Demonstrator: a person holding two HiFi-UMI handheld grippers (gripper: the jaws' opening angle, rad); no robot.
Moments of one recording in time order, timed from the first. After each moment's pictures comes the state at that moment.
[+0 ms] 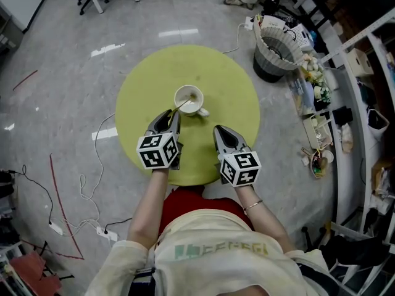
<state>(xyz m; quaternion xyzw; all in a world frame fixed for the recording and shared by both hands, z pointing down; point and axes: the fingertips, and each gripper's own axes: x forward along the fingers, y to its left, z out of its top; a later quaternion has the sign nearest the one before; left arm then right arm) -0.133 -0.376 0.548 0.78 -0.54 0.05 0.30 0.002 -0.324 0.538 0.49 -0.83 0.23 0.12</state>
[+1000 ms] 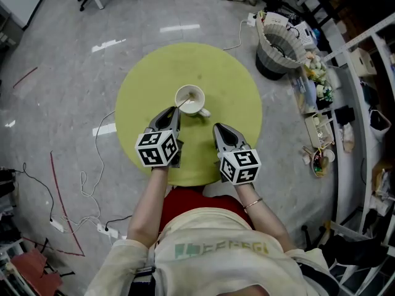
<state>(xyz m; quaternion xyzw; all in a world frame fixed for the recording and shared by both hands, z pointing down) -0.131 -0.390 0.551 0.79 -0.53 0.05 0.31 -0.002 -0.338 0.549 0.48 -0.83 0.24 0.13</state>
